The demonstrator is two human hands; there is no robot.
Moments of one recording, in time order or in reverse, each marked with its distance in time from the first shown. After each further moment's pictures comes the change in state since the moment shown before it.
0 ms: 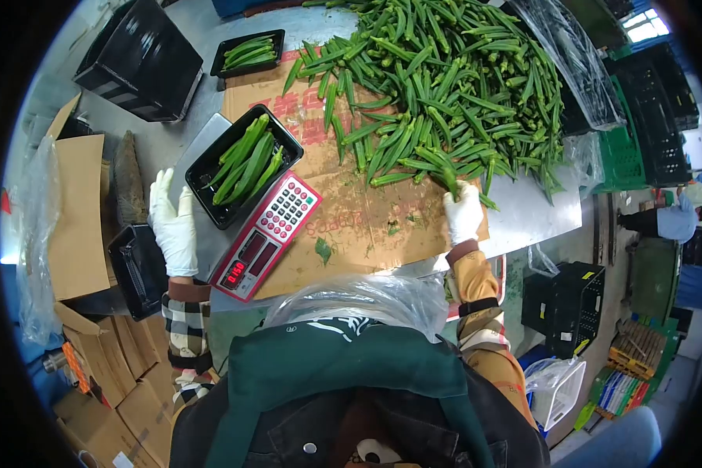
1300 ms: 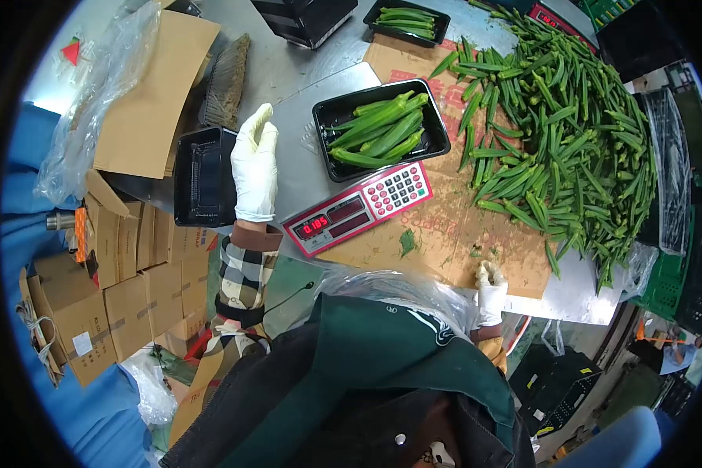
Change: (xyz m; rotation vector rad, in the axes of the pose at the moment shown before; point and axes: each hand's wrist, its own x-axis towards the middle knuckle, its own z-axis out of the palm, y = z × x) left_hand -0.016 -0.021 -0.015 -0.760 0.199 -0.477; right_hand -0.109 -0.025 0.007 0.507 -0.509 0.237
